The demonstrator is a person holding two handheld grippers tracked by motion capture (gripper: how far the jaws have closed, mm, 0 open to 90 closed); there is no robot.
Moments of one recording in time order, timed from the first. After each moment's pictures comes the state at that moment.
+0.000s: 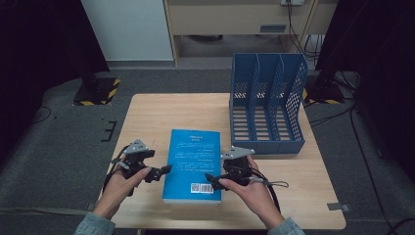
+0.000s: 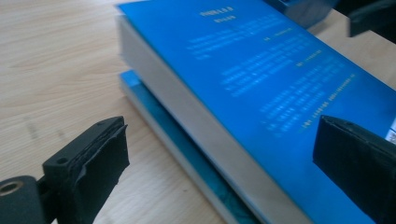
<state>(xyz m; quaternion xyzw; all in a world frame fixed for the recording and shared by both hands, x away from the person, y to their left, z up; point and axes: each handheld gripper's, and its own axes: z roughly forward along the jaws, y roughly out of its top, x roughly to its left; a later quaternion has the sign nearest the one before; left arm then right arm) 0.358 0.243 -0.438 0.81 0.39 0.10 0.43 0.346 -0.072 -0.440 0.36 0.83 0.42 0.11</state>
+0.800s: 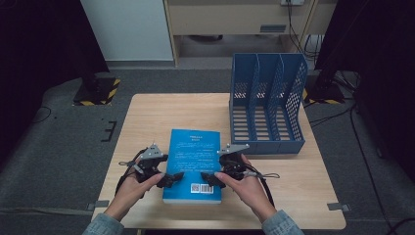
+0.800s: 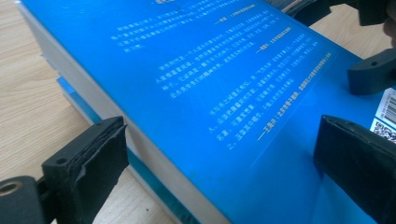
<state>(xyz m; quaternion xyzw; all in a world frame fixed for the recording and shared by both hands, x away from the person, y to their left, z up) 0.358 0.216 -0.454 0.83 0.35 0.09 0.43 0.367 -0.064 -0.458 0.39 0.82 0.42 0.04</state>
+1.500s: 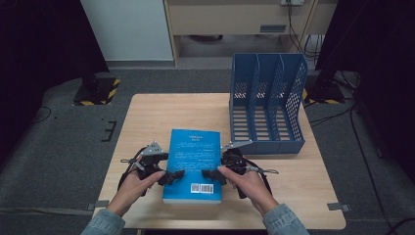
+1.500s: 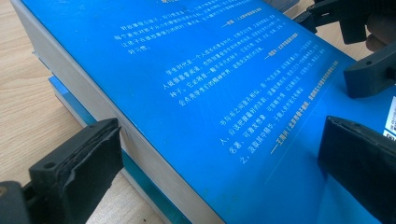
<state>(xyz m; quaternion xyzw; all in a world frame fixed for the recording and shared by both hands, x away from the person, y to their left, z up) 0.368 0.218 -0.460 0.82 0.36 0.06 0.44 0.384 -0.072 -0.470 0.42 0.80 0.44 -0.04</state>
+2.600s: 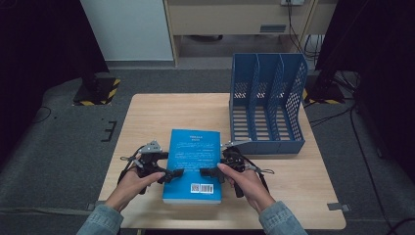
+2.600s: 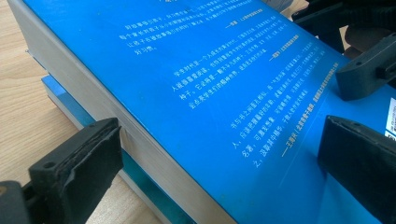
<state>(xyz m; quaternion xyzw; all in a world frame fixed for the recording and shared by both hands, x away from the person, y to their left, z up) 0.376 0.223 -0.463 0.82 0.35 0.04 0.46 0.395 -0.070 -0.482 0.43 0.78 0.45 -0.10</state>
